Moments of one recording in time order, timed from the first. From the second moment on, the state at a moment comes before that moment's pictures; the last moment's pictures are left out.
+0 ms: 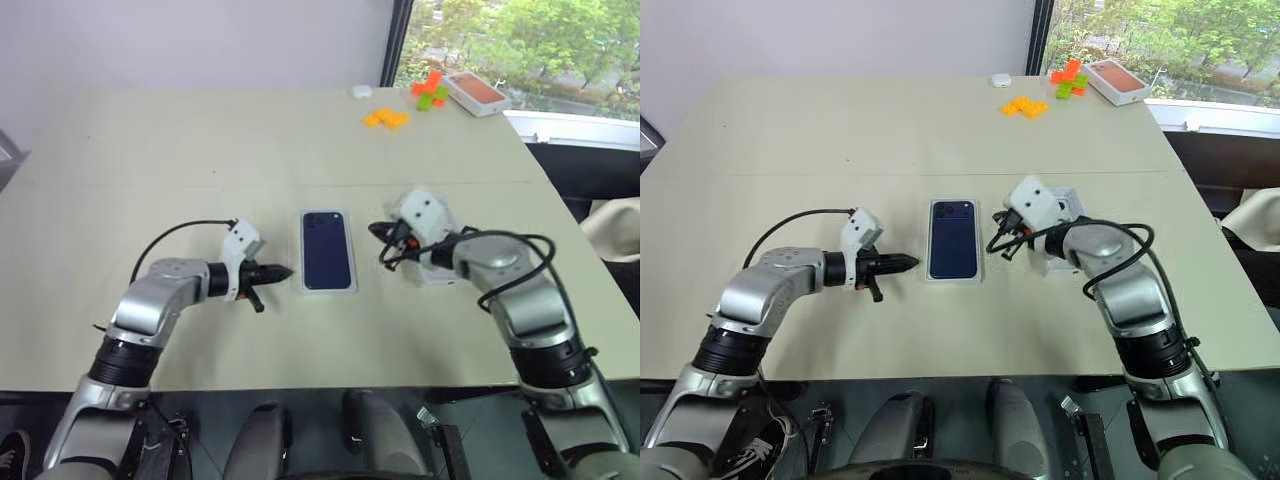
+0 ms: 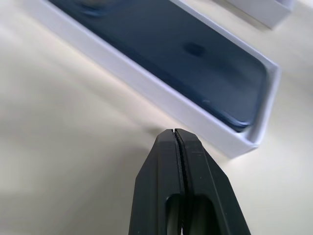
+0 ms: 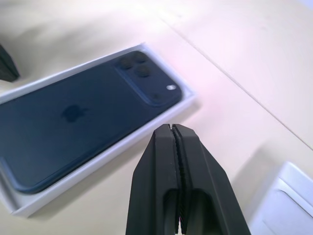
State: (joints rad) left arm -0.45 0.55 -0.07 0.00 -0.37 0.71 -0.93; right arm -0.51 -0.55 0.10 -0.28 0.10 0.79 0.70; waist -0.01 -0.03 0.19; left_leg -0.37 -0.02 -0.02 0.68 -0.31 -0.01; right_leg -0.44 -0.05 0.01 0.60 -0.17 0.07
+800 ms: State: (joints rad) left arm -0.52 0.53 0.02 0.08 -0.45 0.46 -1.04; right arm -0.89 -0.47 0.00 -0.01 0.19 1.61 0.46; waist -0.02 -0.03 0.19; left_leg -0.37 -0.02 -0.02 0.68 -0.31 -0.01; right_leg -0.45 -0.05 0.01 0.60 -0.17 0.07
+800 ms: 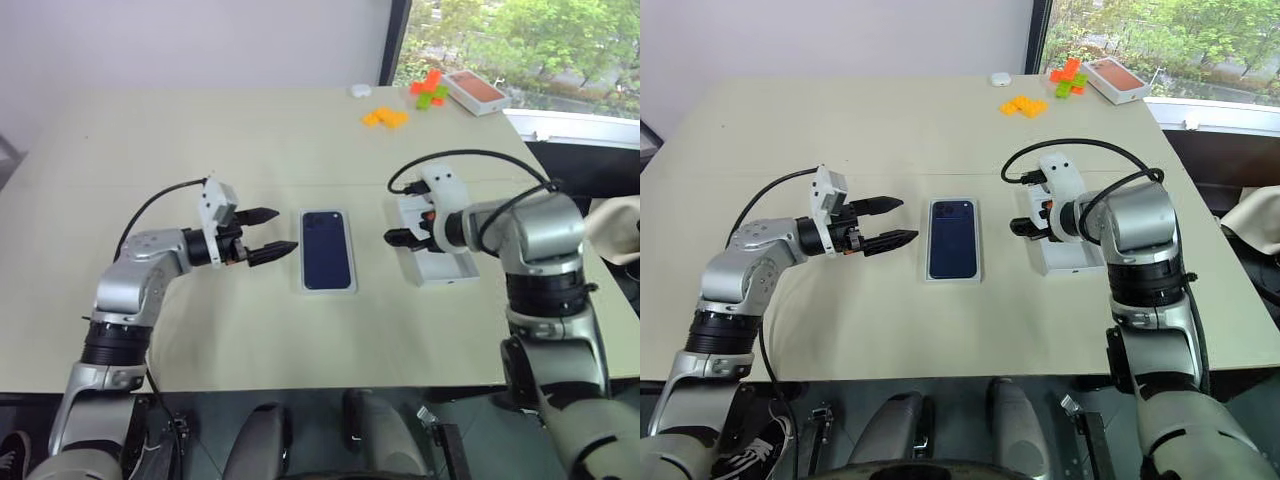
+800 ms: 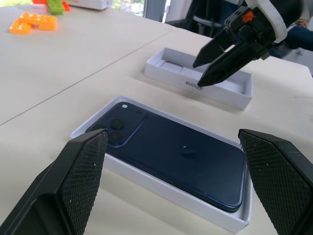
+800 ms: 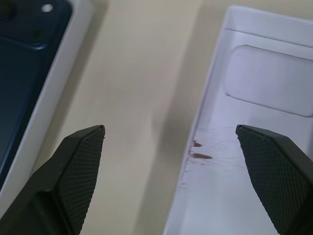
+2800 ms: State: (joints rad) left arm -0.52 0.59 0.14 0.07 -0.50 0.50 -0.94; right arm -1.12 -0.03 -0.63 0.05 0.64 1.61 0.16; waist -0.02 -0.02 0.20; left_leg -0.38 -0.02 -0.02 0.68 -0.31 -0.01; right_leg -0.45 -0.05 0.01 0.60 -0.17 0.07
